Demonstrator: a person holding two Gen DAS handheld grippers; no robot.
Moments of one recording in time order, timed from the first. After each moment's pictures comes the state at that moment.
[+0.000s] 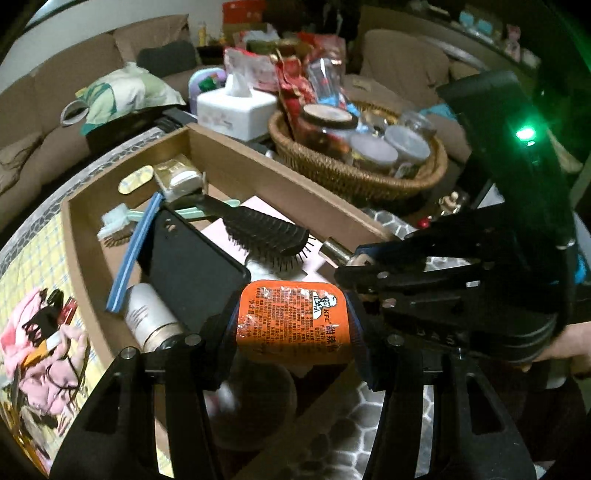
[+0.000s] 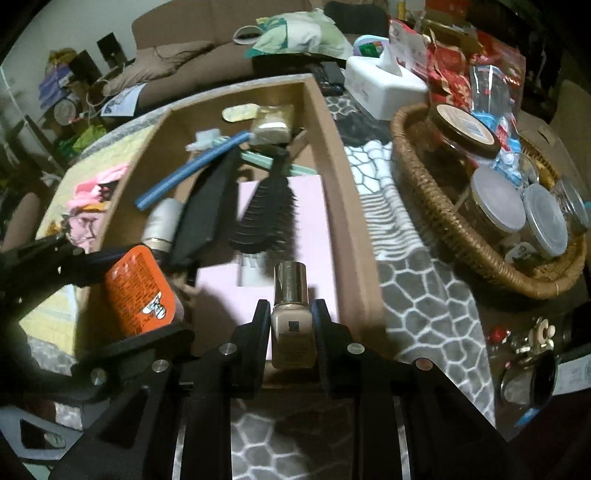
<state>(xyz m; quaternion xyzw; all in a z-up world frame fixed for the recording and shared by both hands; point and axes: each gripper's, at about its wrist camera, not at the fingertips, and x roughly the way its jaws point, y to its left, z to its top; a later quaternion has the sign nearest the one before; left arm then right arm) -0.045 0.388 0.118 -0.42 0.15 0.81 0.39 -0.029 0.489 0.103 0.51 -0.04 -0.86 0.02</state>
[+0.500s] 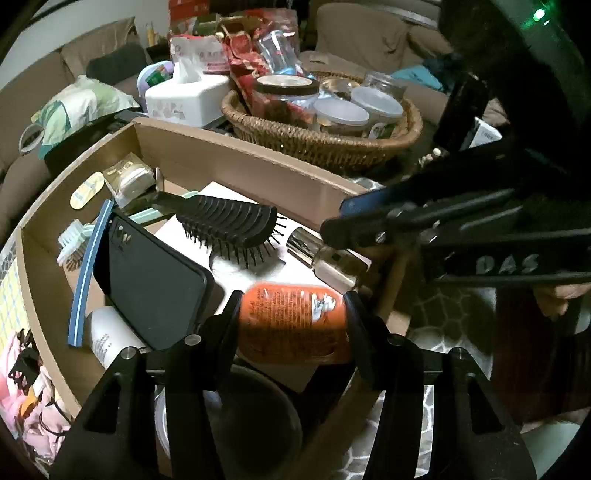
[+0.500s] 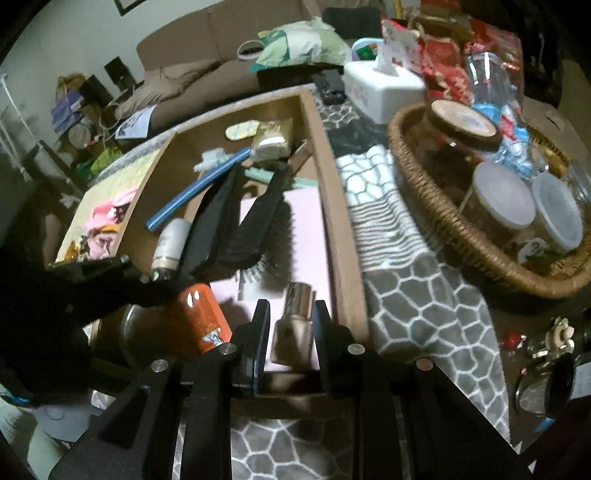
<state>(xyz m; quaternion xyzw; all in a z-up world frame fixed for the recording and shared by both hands) -0.052 0.408 0.085 -0.42 0.20 0.76 0.45 -0.026 0.515 0.111 0.48 -0.09 -0.87 0.05</state>
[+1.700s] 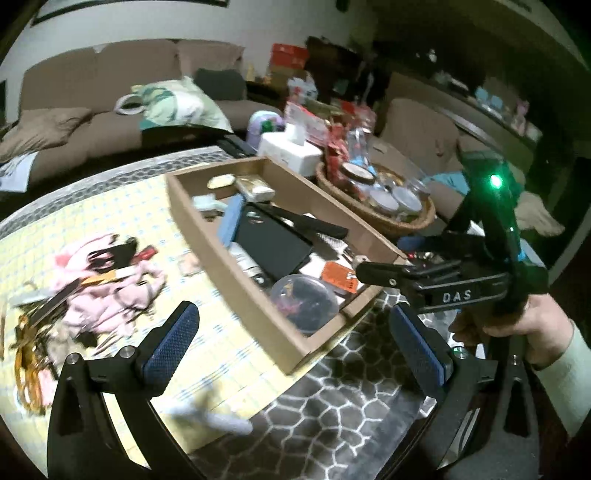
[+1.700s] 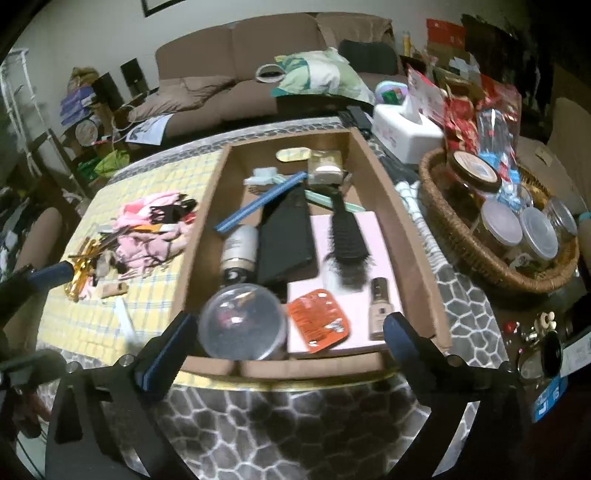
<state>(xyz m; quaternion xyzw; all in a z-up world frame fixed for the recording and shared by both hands) 0.002 0.206 0.178 -0.37 0.01 0.86 0.36 0.013 0.412 0.155 0.44 -0.04 -0.90 0.04</state>
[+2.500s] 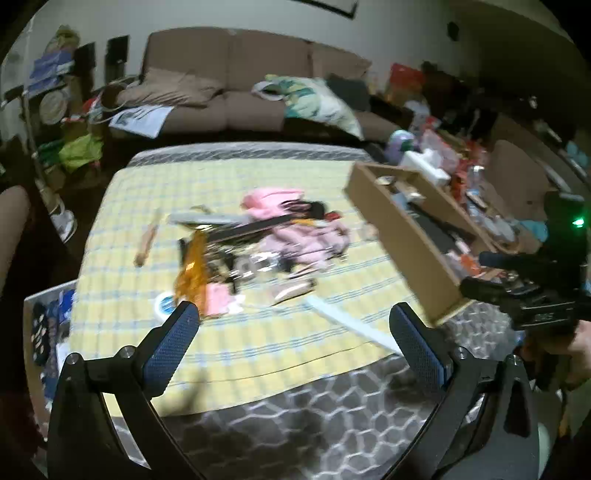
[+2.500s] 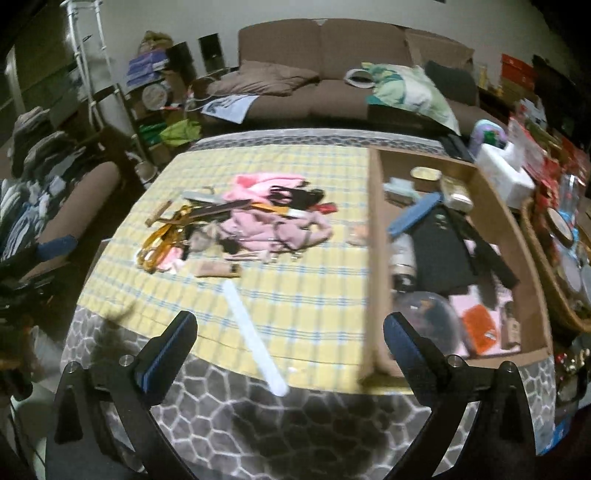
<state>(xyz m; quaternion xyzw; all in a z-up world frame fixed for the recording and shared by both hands) 0.023 -0.013 0.161 -0.40 -0.04 0.90 0.16 0.024 0.243 0.157 0.43 0.02 -0.89 0.15</state>
